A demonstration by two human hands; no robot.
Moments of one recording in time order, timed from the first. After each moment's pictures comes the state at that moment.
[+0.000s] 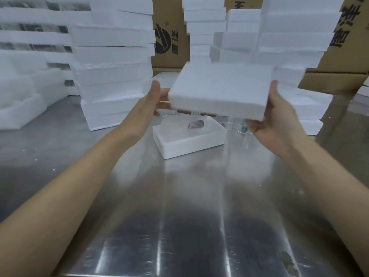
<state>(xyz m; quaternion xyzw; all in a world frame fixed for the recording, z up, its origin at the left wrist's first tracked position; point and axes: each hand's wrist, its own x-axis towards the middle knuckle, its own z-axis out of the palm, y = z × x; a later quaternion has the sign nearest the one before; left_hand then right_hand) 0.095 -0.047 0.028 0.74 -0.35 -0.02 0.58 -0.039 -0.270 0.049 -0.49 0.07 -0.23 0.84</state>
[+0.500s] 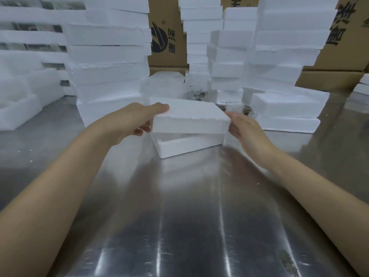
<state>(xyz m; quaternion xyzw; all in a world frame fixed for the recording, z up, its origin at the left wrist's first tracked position) 0.098 -0.027 0.039 0.86 -0.19 -0.15 0.46 -0.015 -0.277 -0.009 -0.73 0.05 -0.20 0.65</state>
